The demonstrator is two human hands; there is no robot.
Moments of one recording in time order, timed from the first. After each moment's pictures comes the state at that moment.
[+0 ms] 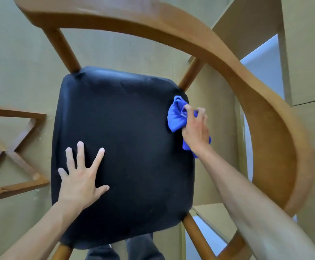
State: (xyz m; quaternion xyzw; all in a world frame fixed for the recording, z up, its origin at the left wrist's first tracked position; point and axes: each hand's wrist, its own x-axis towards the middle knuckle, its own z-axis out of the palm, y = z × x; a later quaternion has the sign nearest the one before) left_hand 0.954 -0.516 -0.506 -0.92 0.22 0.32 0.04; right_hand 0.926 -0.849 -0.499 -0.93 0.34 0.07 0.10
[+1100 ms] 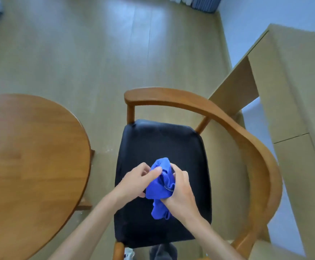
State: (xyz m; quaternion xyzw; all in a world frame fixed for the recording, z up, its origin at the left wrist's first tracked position) left_hand 1.000 -0.498 -0.286 -0.74 0.04 0.49 -0.46; right_hand 0.892 -0.623 -0.283 -0.79 0.31 0.08 0.53
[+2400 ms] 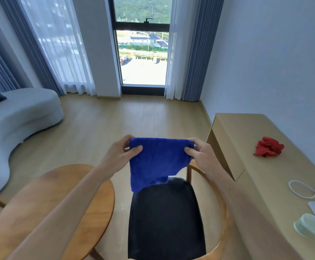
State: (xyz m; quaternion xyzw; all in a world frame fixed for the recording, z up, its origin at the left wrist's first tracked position) left_hand 0.955 -0.448 0.068 -0.76 0.27 0.14 -0.57; right_hand 0.836 -0.684 0.069 -0.80 0.15 -0.14 0.56
